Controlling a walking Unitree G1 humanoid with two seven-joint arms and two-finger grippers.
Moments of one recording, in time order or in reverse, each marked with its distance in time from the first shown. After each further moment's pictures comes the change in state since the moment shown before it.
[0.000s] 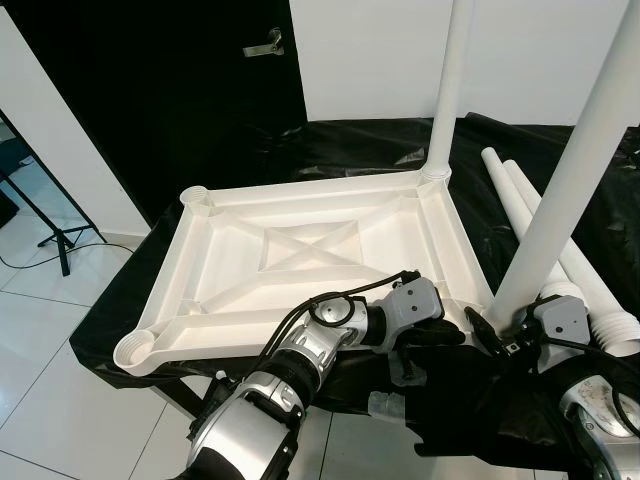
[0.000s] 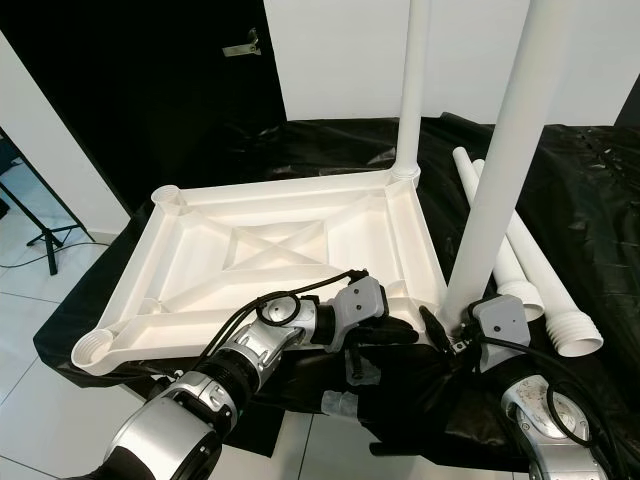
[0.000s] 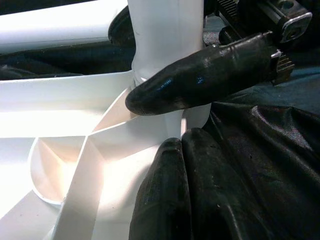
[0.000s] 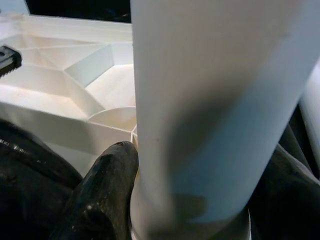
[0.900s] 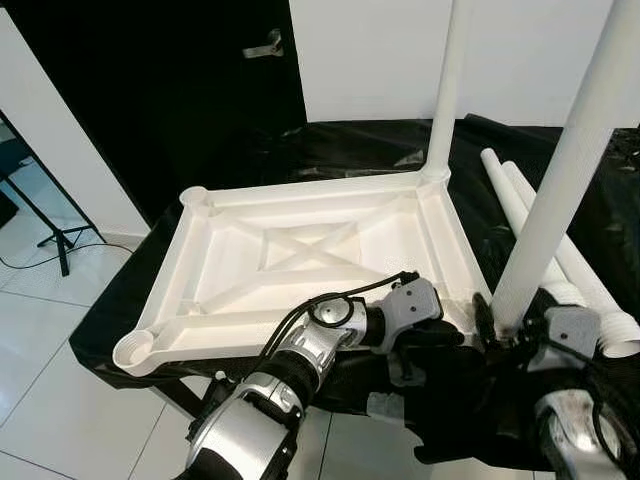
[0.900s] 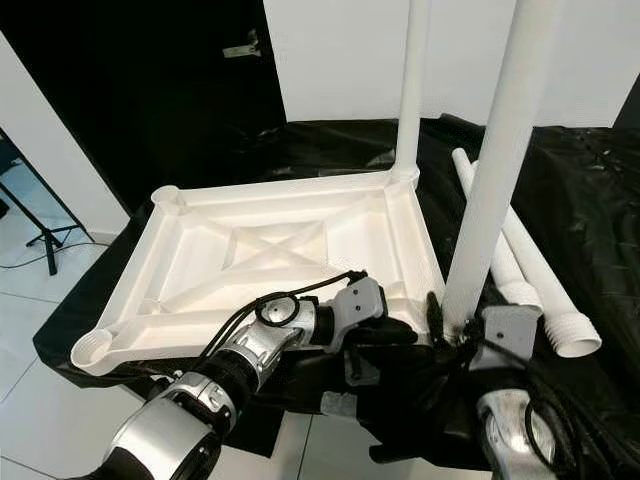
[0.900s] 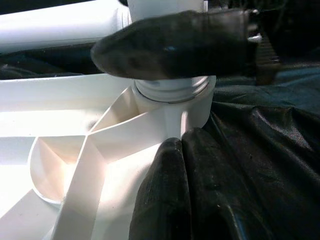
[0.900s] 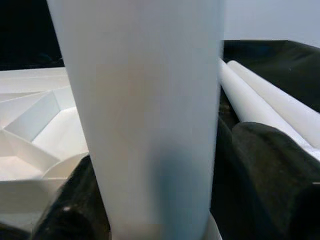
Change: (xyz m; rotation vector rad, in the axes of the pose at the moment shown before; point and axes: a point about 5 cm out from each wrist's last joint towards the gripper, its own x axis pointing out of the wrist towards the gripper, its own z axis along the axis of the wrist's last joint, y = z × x) left arm 0.000 0.000 0.000 -0.001 0.000 0.001; right arm 0.001 0.003 0.006 0.059 -0.080 -0.346
